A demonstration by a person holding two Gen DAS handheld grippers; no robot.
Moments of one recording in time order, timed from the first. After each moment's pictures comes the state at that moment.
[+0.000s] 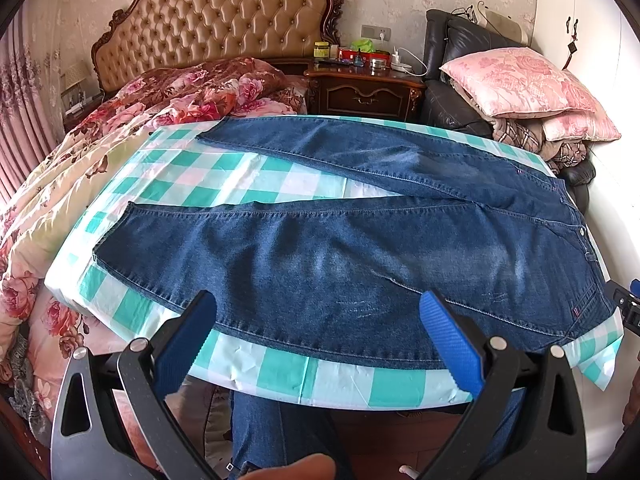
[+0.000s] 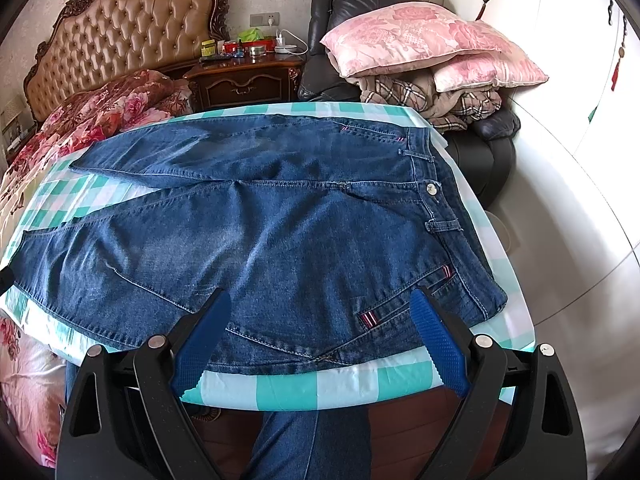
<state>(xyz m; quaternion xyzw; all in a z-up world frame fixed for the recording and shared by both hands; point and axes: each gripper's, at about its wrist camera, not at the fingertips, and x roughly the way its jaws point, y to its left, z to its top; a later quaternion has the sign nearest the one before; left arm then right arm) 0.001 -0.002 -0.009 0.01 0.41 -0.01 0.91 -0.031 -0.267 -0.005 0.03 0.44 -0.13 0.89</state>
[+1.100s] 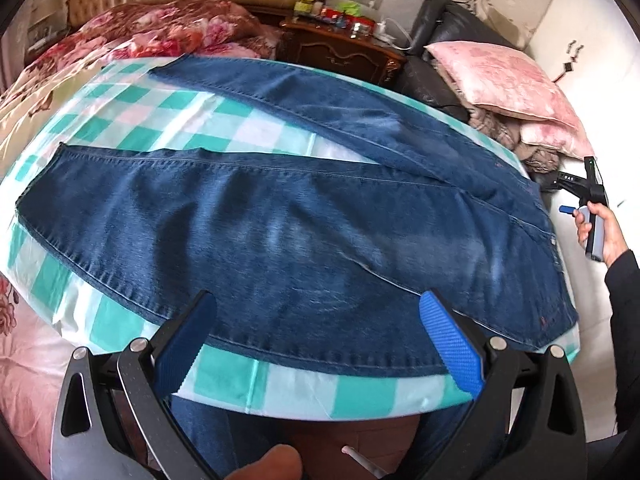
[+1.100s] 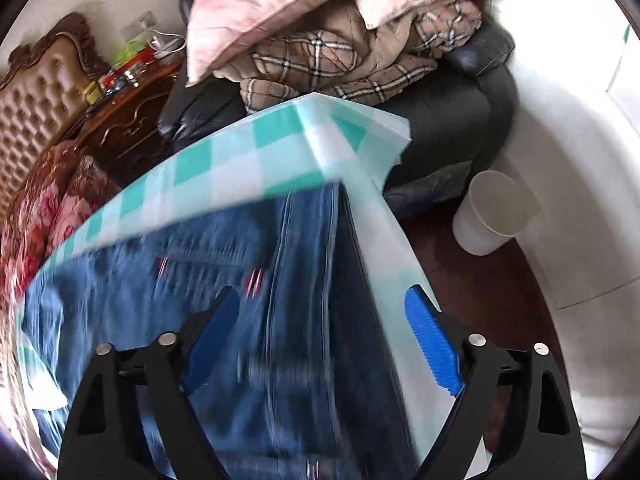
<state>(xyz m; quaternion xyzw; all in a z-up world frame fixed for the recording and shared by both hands) 0.051 0.010 -0.065 -0.09 0.48 -0.08 0.87 0.243 -0.562 -0.078 0.20 0.51 -0.18 0.82</state>
